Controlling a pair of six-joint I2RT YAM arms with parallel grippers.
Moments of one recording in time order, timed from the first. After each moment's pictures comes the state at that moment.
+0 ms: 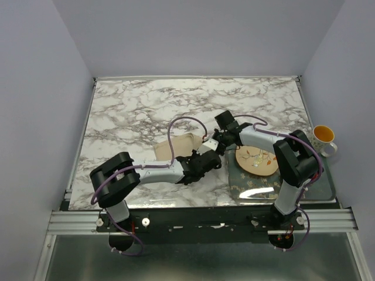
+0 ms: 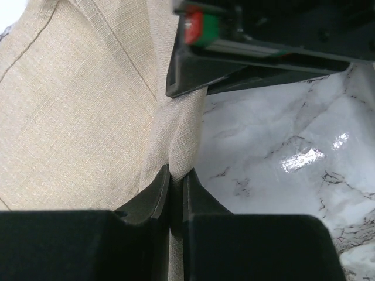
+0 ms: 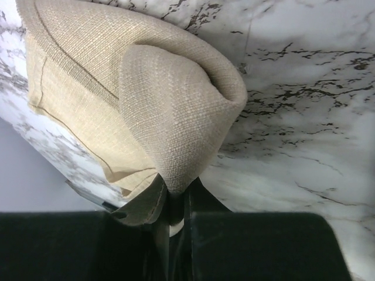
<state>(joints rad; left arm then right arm) -1.13 1.70 0.95 -0.21 -0.57 -0.45 0.55 1.81 1.08 -0.36 -0.31 1.07</state>
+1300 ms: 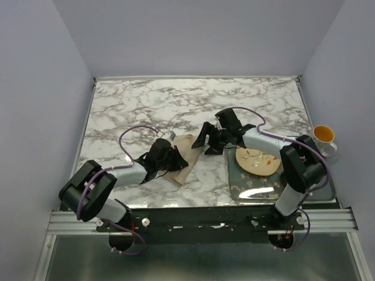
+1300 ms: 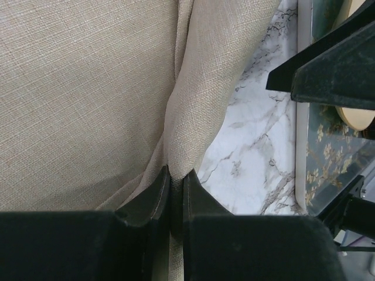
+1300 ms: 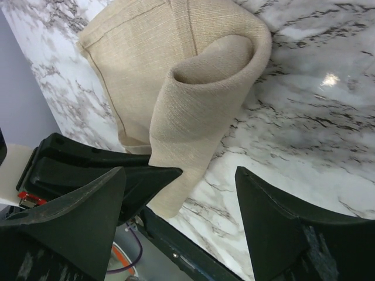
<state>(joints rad) -0.65 1.41 0.46 0.31 0.16 -0.78 0.57 1.71 1.04 -0.22 -0.40 0.86</state>
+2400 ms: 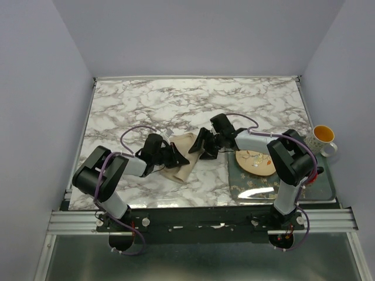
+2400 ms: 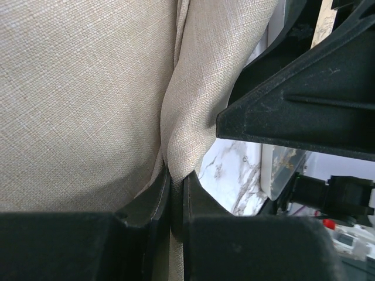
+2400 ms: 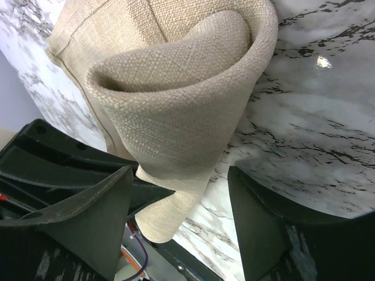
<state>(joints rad) -0.48 1.60 0.47 0.52 0.49 -0.84 0.61 1.84 1.03 -0.10 -0.41 0.95</state>
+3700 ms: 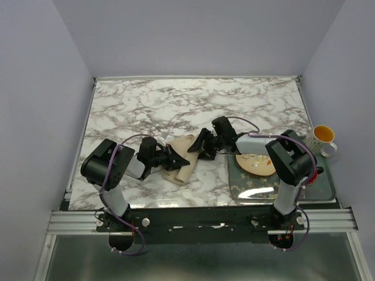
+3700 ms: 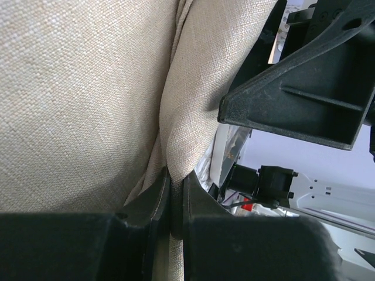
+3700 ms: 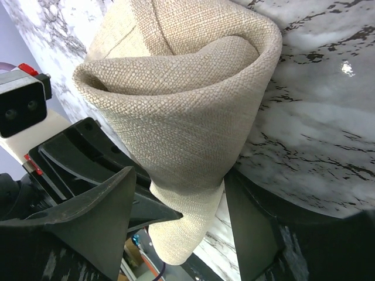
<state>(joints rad) -0.41 1.75 0.39 0.85 0.70 -1.15 0.61 1.85 0.95 0.07 -0.41 1.06</state>
